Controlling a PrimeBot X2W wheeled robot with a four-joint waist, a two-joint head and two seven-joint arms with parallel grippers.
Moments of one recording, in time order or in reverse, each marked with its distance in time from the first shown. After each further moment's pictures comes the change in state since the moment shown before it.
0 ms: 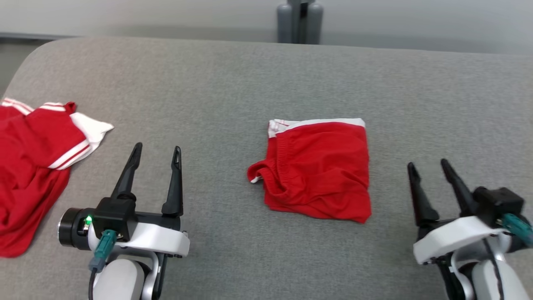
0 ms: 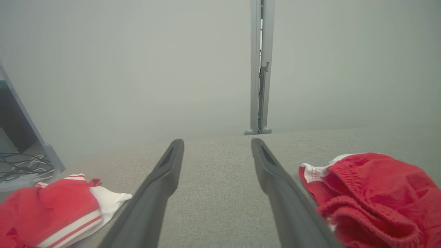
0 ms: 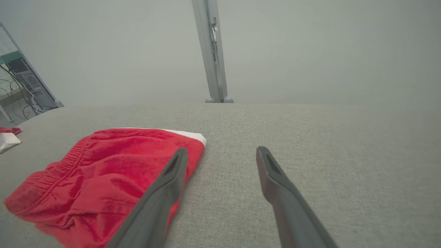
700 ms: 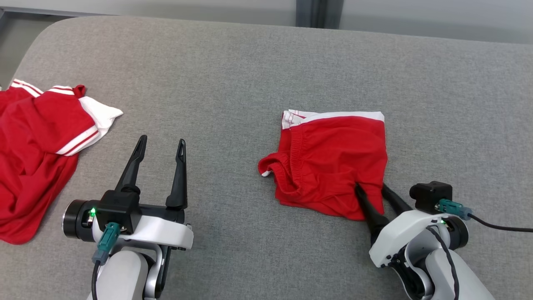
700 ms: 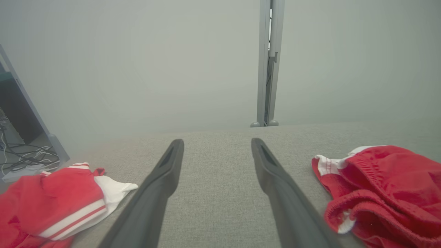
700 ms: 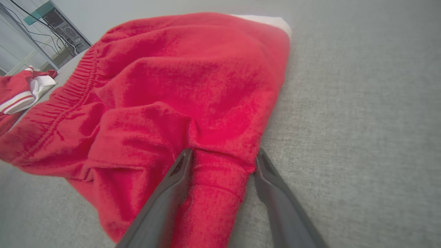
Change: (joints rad) left arm -0.043 -0.016 -0.015 0.039 -0.007 -0.008 -0.025; right arm -0.171 -0.003 0.270 0.365 0.215 0.000 0.056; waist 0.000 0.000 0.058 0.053
